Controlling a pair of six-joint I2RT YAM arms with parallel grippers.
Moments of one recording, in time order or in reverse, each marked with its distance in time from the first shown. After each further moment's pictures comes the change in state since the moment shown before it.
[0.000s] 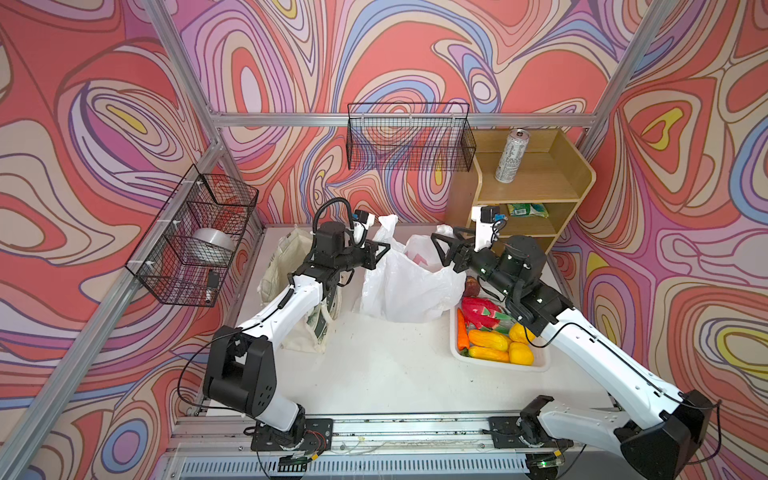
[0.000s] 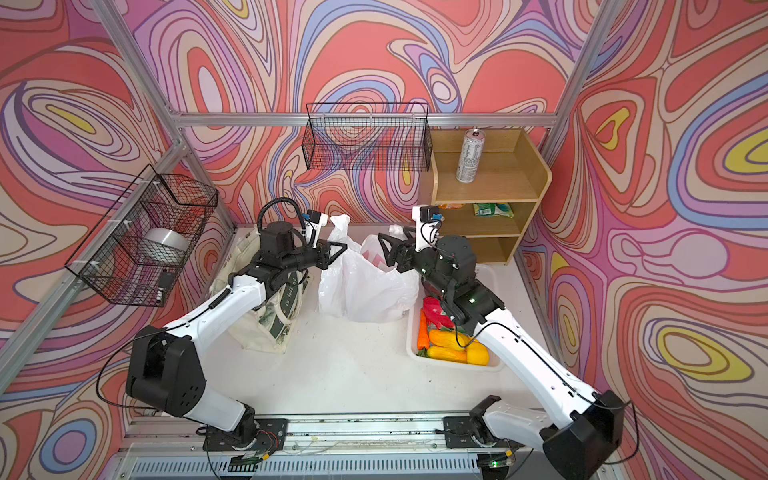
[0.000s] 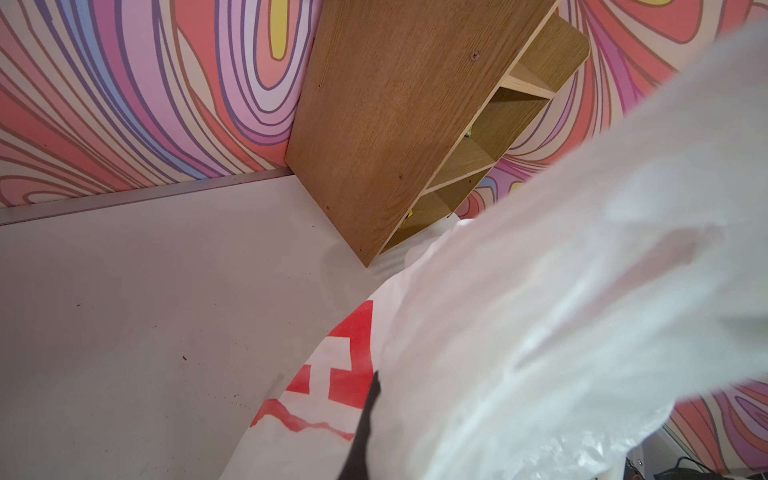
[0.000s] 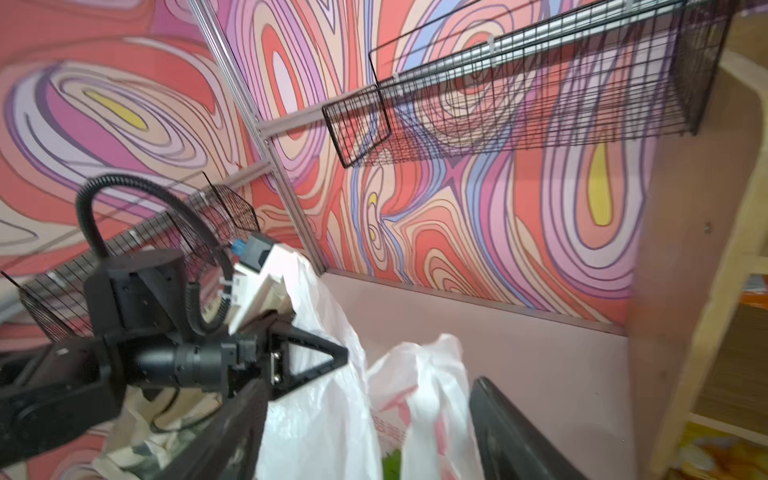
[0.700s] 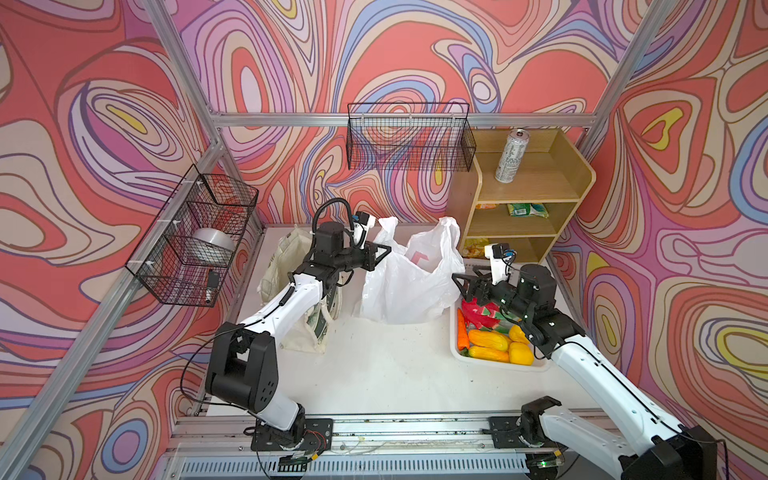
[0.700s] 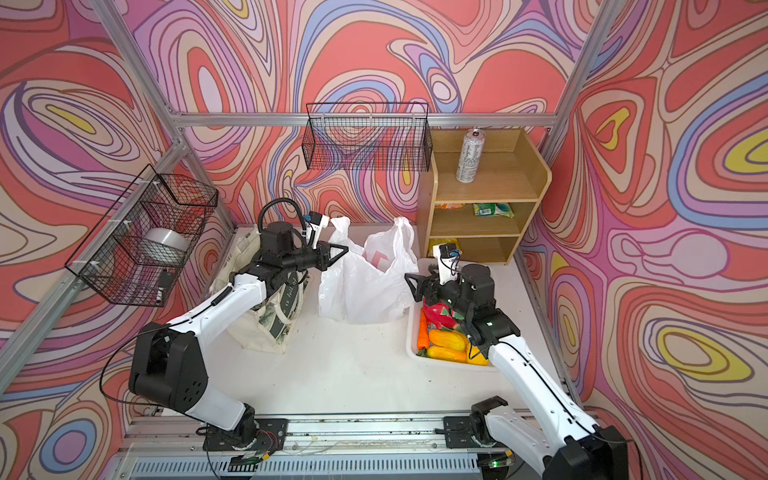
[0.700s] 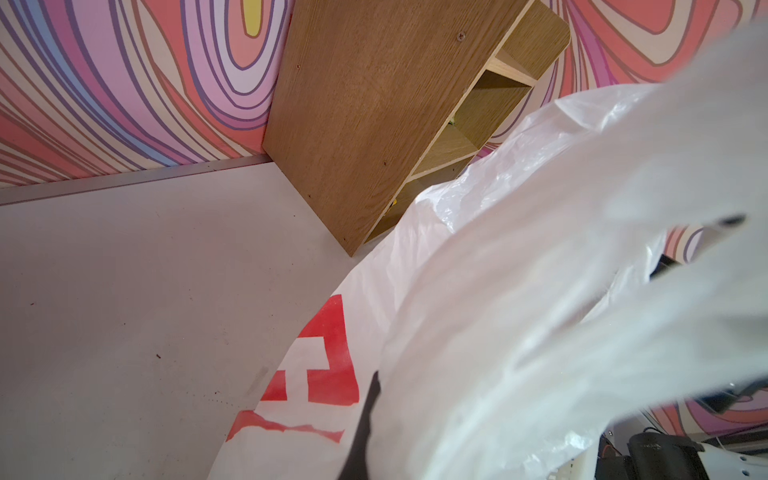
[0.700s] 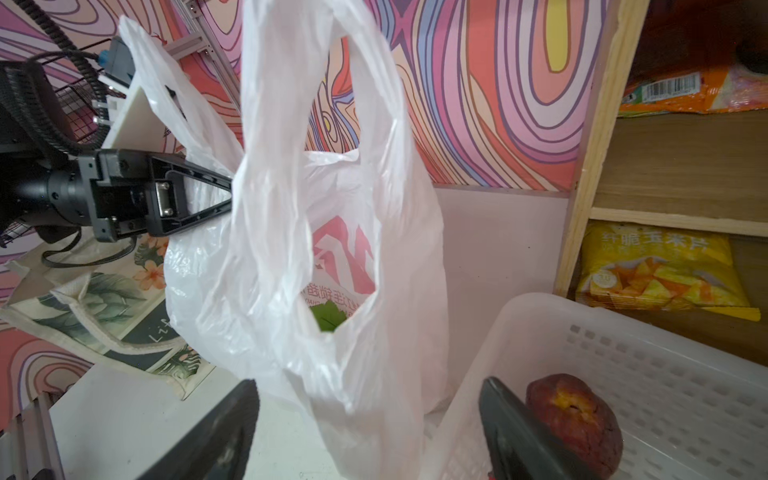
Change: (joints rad) left arm 0.016 0.015 0.000 -0.005 0.087 0.002; right arm -0.219 -0.105 -0.322 -0.042 -0.245 -0.067
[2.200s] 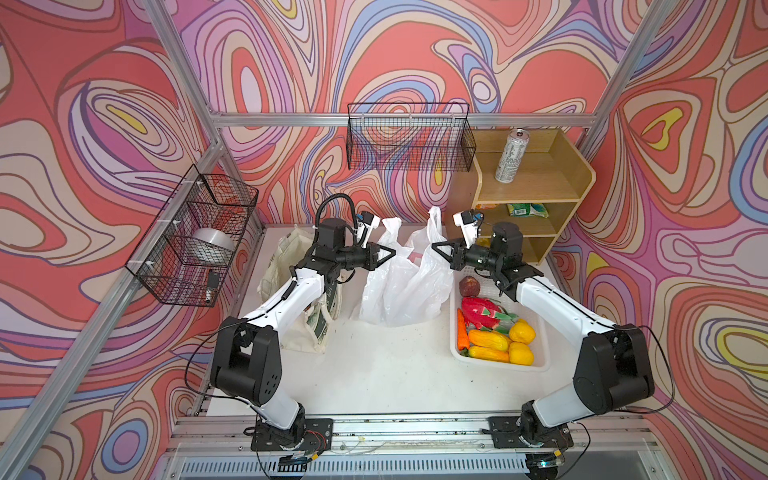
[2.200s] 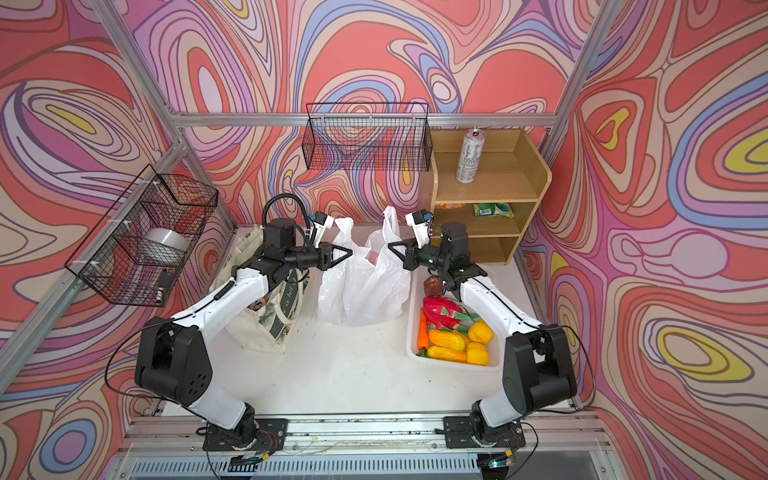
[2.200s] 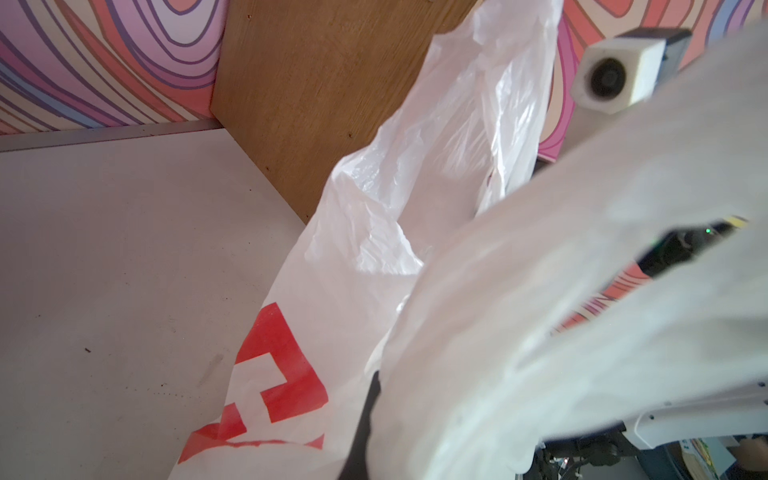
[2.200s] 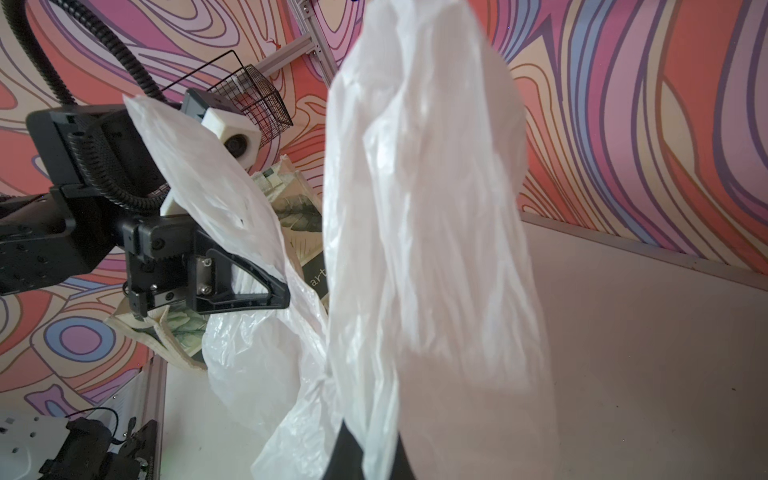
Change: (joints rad) left arm 0.002 0.036 0.053 -0.083 0.107 -0.029; right arm -0.023 0.486 0.334 0.183 -0.387 0.028
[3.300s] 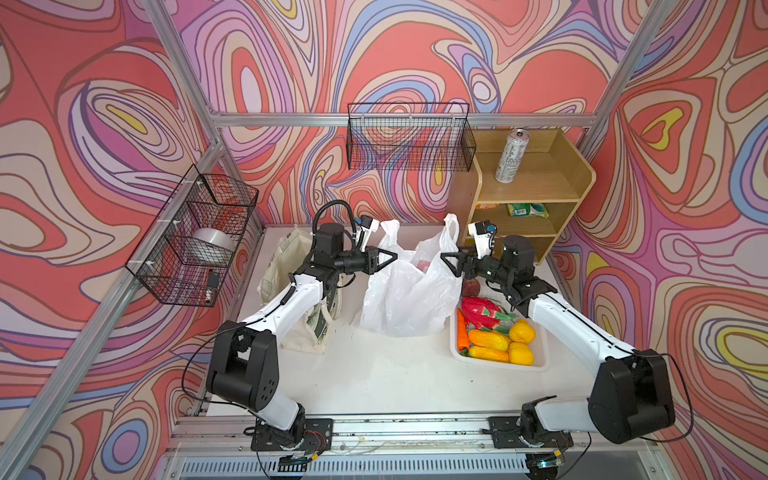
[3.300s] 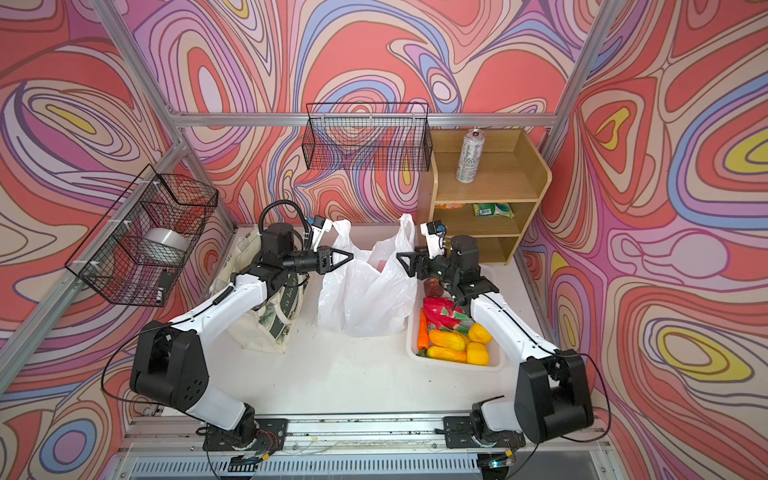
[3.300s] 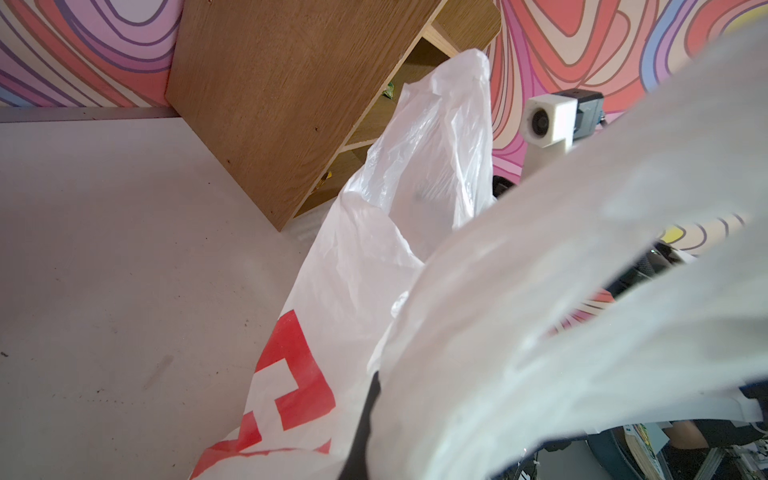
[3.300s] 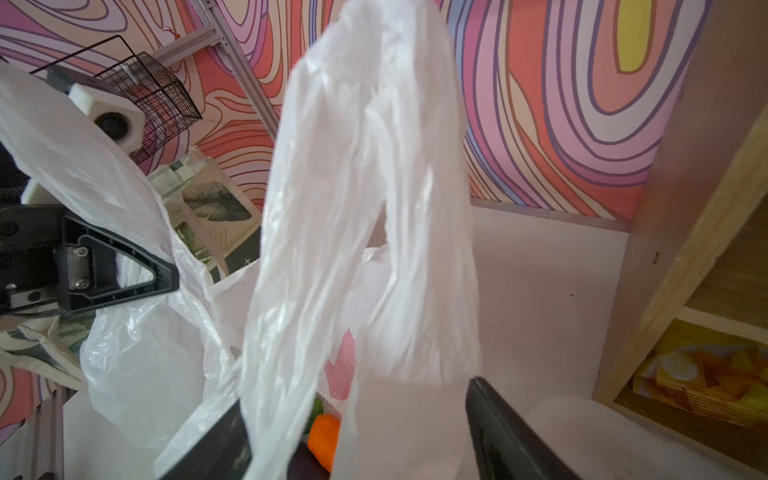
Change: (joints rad) left arm 0.000 -0.023 -0.053 0.095 0.102 -0.078; right arm -0.029 -0.110 -0.108 -0.056 0.202 -0.056
